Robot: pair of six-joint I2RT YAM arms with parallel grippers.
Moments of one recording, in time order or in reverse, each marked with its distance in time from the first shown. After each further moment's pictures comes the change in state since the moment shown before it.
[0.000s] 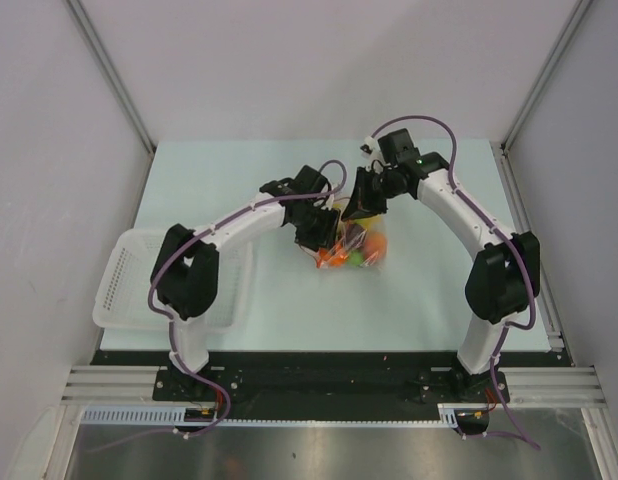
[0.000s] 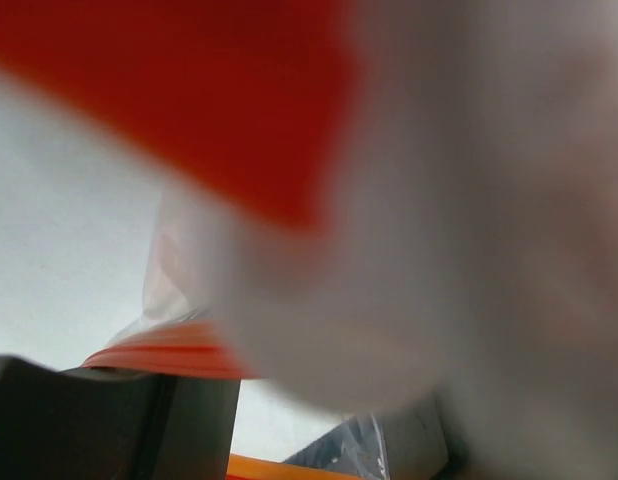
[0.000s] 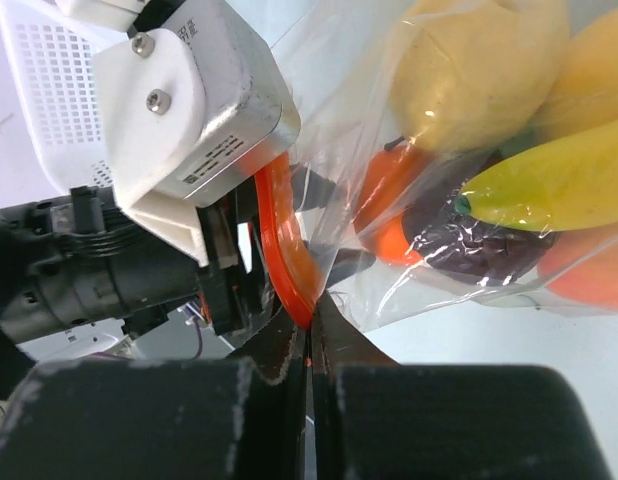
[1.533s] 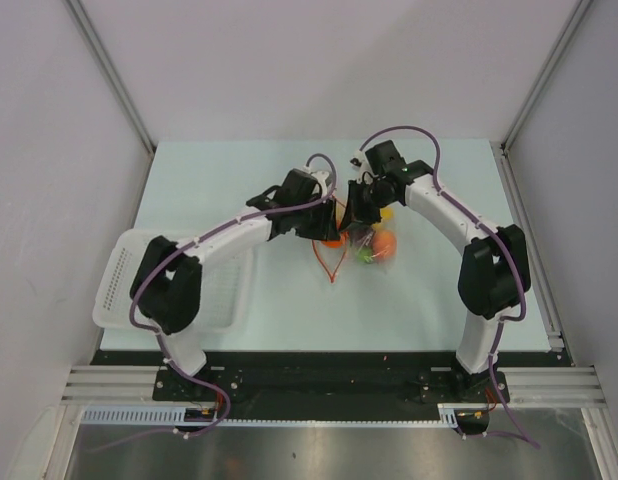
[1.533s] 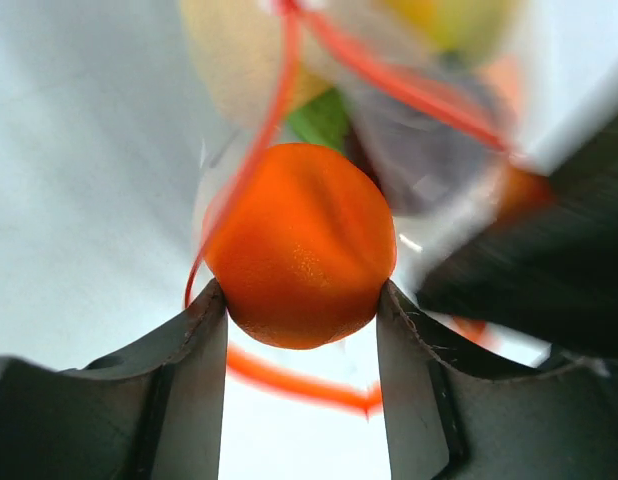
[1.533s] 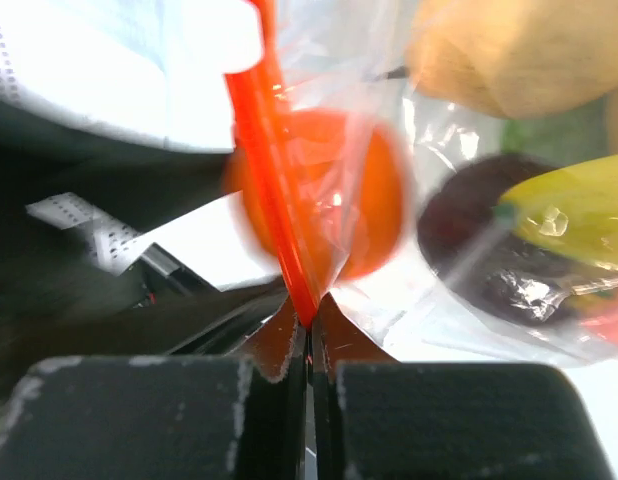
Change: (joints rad) left arm 0.000 -0.135 -0.243 0.390 -0.098 -0.068; right arm 0.039 0.050 -0.060 0.038 0.059 -0.039
